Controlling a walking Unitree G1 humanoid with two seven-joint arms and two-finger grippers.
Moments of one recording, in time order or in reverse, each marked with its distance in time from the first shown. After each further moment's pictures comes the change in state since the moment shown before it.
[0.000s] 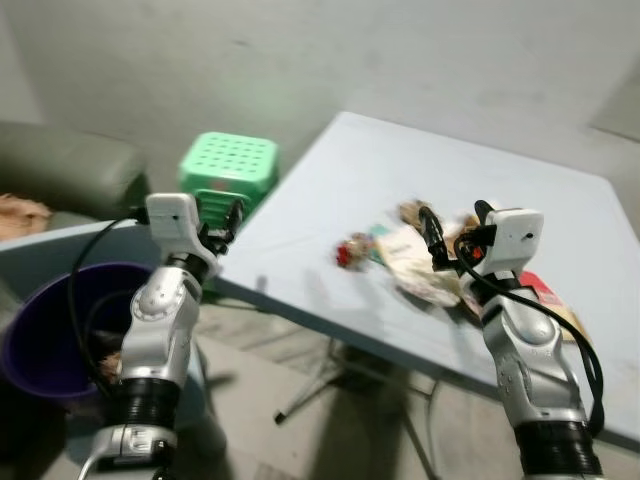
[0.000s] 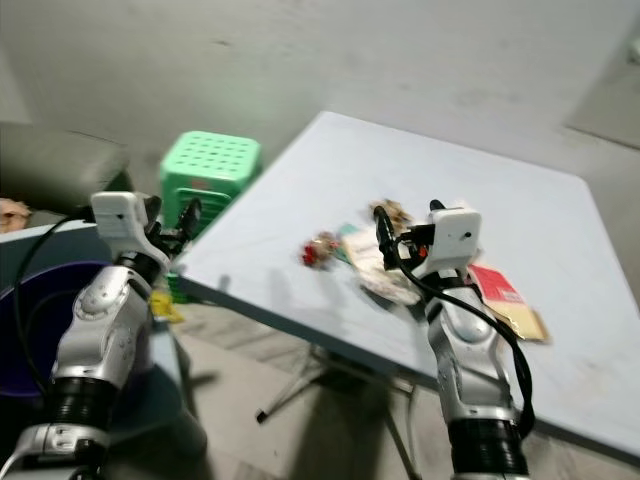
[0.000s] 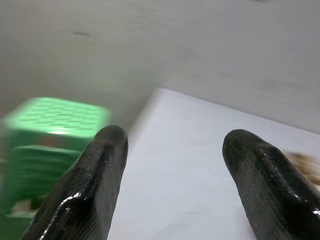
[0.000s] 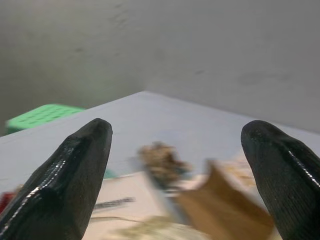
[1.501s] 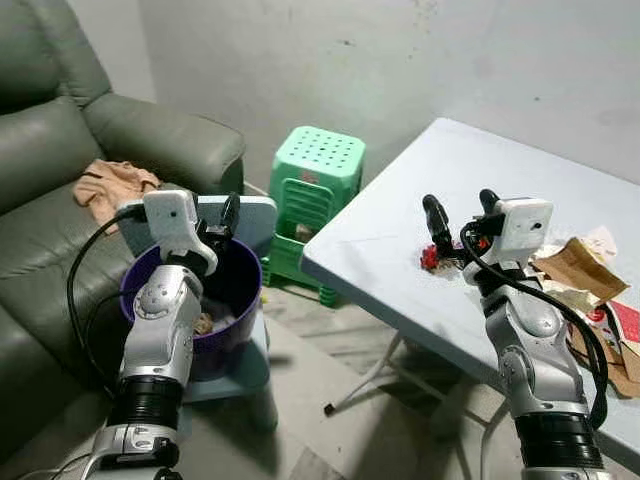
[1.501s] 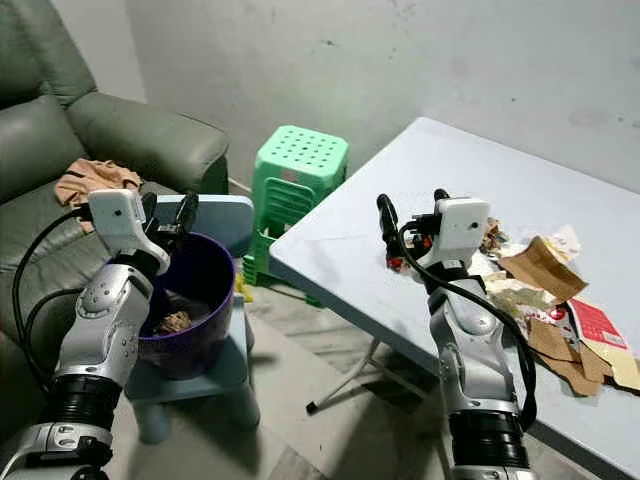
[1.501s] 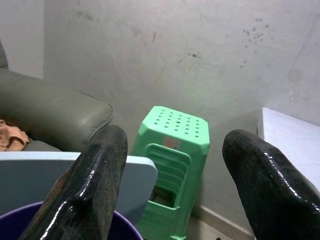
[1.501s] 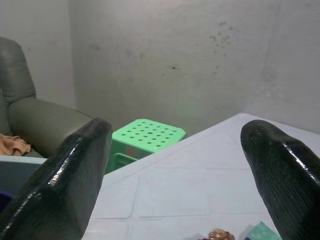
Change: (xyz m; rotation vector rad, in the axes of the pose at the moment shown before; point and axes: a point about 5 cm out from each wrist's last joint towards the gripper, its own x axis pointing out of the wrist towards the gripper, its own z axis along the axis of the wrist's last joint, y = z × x) left arm -0.002 0.020 0.006 0.021 -0.029 0.088; right arm 0.009 0.008 0.012 0.029 -0.053 0.020
